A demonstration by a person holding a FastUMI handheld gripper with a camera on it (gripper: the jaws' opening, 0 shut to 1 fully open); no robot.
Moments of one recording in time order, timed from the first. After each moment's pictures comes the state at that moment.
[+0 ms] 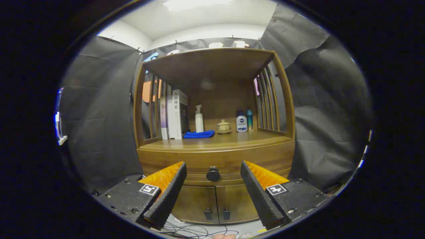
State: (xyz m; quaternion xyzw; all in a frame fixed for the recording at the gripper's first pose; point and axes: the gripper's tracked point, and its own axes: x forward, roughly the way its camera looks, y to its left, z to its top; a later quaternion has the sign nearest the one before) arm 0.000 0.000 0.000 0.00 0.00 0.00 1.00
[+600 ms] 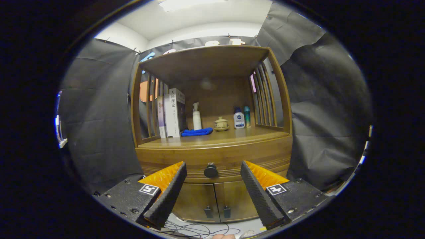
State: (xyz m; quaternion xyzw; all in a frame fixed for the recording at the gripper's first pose) arm -0.004 -0.008 -0.003 0.01 0.01 0.00 1.00
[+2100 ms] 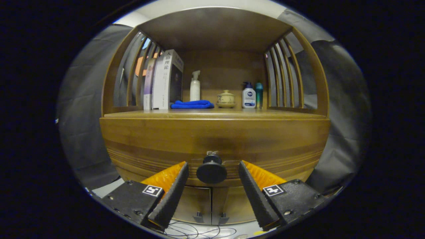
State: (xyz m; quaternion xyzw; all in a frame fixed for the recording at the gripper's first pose) arm 0.140 -0.007 -0.085 -0.03 0.08 -0.02 1.00
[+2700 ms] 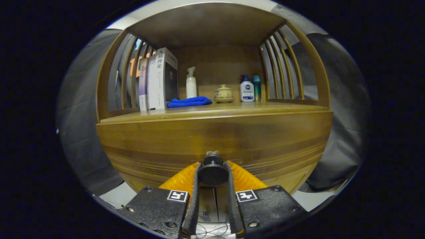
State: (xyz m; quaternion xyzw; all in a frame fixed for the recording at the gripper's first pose) arm 0.140 -0.005 -0.088 -0.01 0.10 -0.02 0.99
